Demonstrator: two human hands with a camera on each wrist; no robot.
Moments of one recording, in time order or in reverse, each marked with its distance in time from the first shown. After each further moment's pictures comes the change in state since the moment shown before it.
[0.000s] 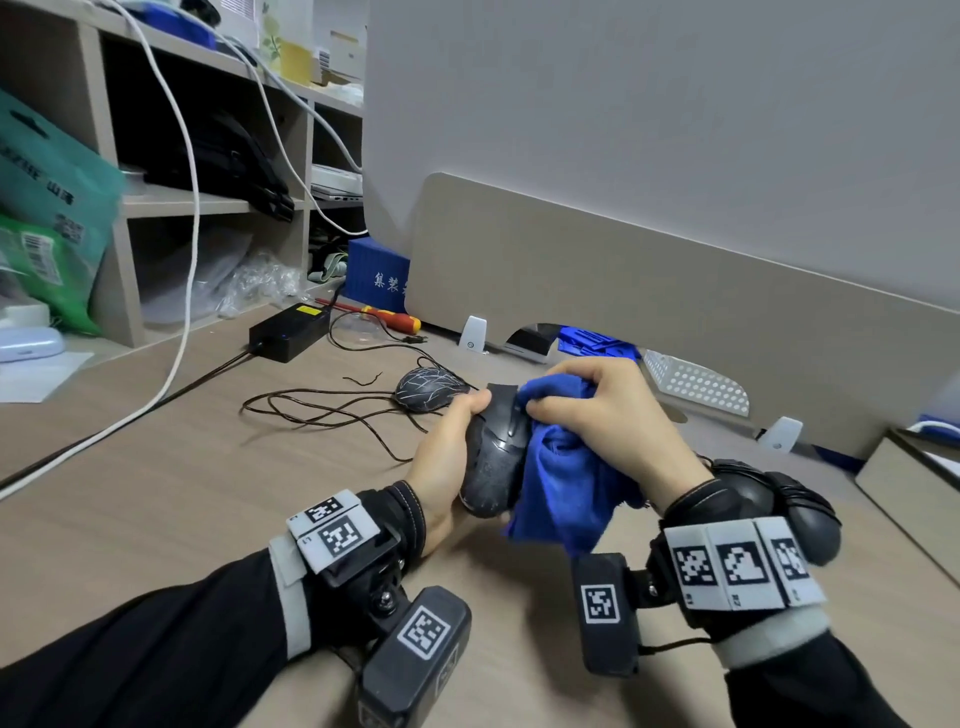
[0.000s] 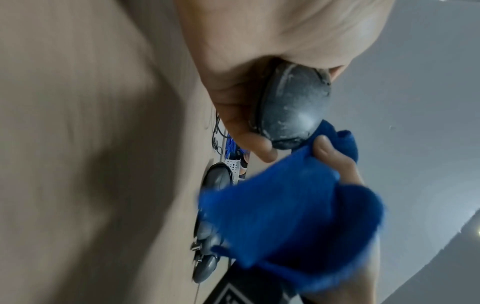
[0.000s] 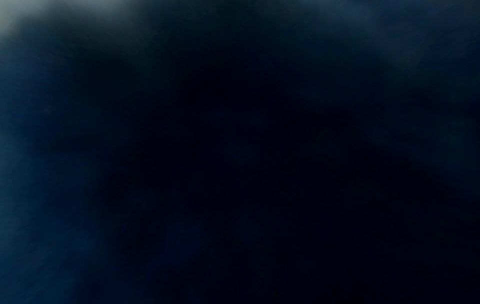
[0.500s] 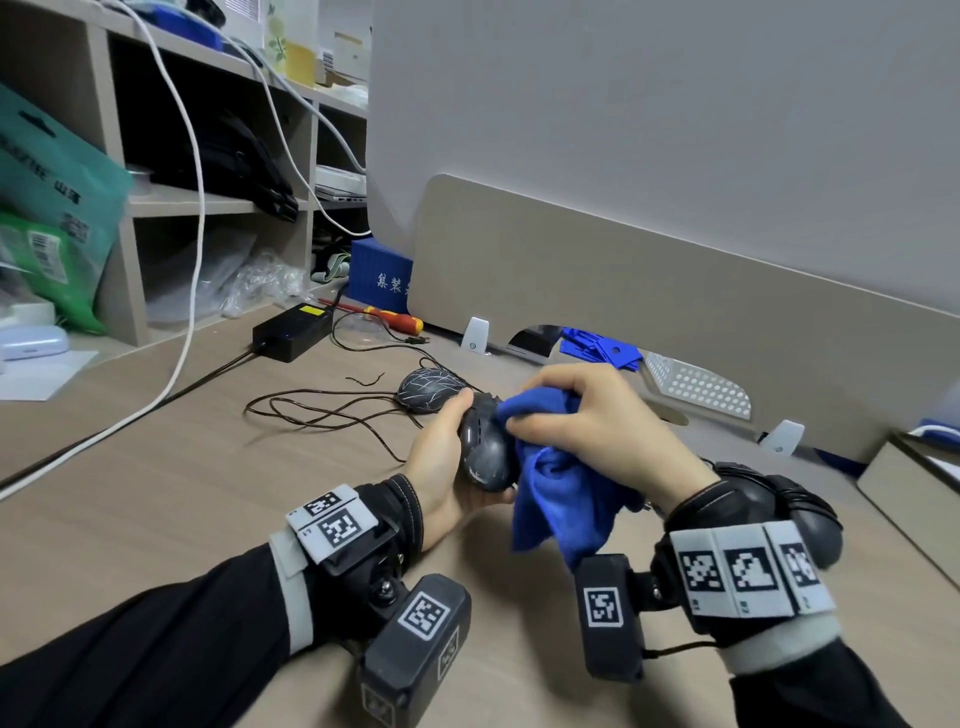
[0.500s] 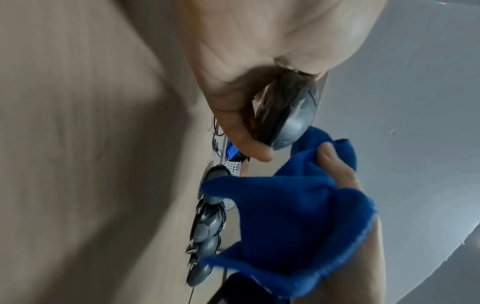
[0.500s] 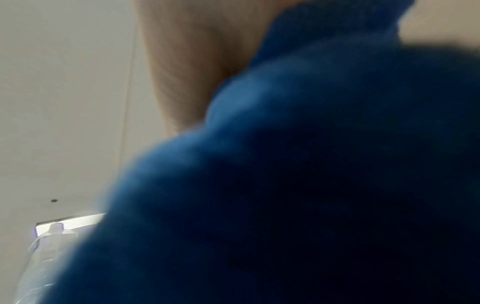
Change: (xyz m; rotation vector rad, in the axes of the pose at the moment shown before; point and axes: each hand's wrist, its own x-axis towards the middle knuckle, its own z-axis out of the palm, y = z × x) left_hand 0.006 0.001 0.000 -0.135 0.023 -0.088; right_hand -0.004 -0.008 0.003 -0.043 -0.156 -0.077
